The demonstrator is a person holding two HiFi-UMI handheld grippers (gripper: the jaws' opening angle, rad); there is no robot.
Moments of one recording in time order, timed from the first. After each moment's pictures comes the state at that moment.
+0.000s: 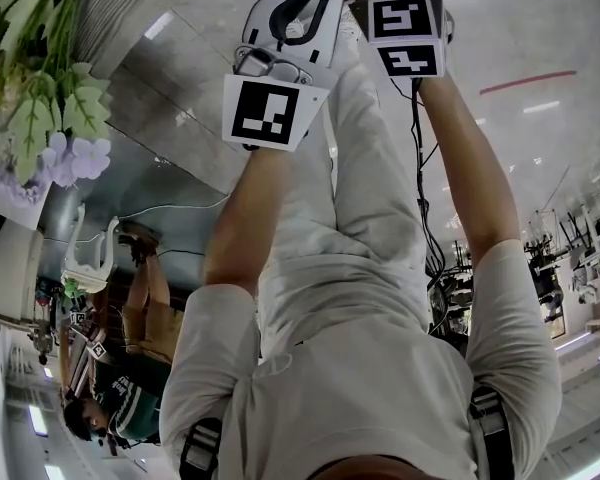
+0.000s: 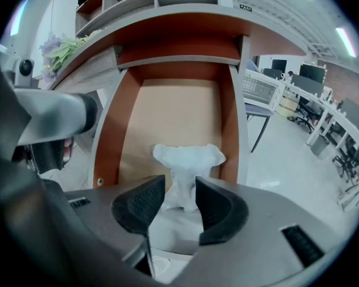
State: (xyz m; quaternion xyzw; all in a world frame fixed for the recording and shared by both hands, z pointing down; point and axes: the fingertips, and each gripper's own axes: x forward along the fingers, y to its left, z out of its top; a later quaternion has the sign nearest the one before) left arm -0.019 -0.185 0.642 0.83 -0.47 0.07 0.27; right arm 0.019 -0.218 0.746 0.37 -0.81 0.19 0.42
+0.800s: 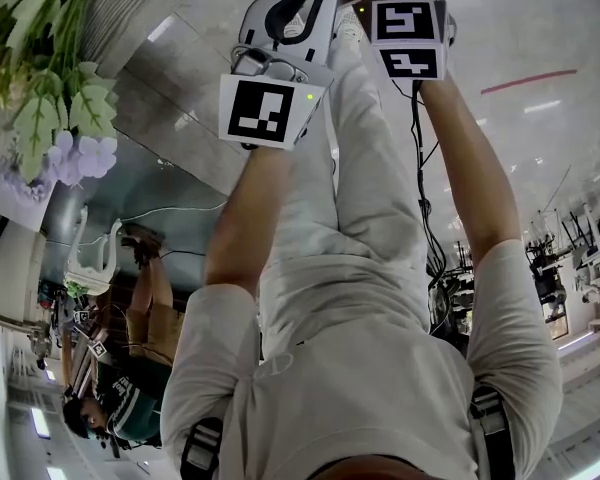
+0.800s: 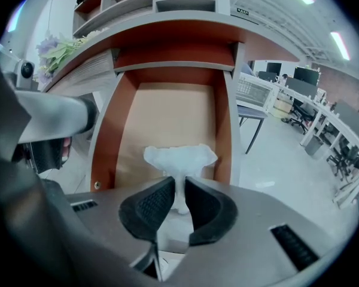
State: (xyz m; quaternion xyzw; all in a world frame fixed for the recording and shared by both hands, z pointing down) left arm -0.032 -0.184 0.646 0.83 -0.48 0.07 0.28; right arm 0.020 -0.220 0.744 0.39 -0.80 0.19 0.42
